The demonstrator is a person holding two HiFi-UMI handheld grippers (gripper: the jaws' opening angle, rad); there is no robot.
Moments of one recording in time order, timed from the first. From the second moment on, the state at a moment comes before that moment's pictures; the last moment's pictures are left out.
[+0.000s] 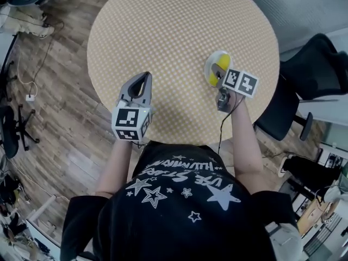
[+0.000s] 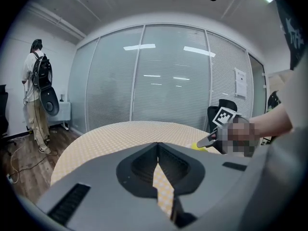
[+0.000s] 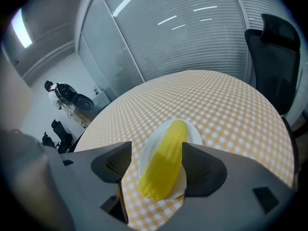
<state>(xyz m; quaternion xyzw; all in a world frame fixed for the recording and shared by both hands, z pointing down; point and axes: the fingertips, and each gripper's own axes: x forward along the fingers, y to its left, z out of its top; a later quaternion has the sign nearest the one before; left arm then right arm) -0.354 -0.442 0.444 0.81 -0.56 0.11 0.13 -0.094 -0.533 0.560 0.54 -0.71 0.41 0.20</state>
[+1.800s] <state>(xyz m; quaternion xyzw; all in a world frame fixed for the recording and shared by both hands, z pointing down) -0.346 -0.443 0.454 0.84 -0.51 0.14 0.13 -0.081 -0.524 0.557 0.52 -0.70 0.48 0.08</state>
